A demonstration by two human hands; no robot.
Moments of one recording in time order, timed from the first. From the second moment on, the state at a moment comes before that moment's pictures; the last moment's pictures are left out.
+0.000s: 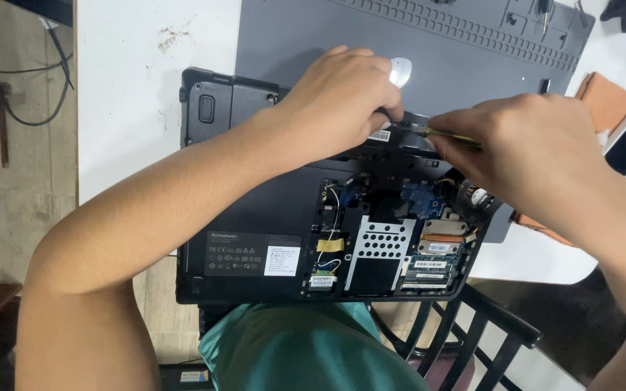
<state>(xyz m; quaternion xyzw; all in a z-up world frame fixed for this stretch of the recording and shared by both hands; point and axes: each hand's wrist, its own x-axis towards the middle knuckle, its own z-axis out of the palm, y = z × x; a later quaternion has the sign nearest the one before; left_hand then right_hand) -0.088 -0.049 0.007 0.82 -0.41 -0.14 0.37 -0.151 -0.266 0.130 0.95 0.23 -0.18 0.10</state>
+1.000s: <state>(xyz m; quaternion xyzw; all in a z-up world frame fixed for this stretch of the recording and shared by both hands) -0.079 -0.085 -0.009 0.77 -0.48 -0.04 0.42 -0.108 -0.204 0.145 0.89 0.00 -0.42 0.15</state>
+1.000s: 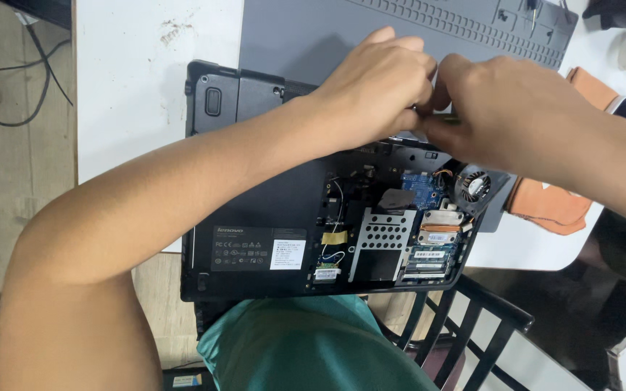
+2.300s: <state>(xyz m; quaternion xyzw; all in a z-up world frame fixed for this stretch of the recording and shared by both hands) -0.084 -0.078 -0.005 0.73 -0.53 0.04 0.42 -0.140 -0.223 0.147 0.90 0.10 -0.39 0.16</state>
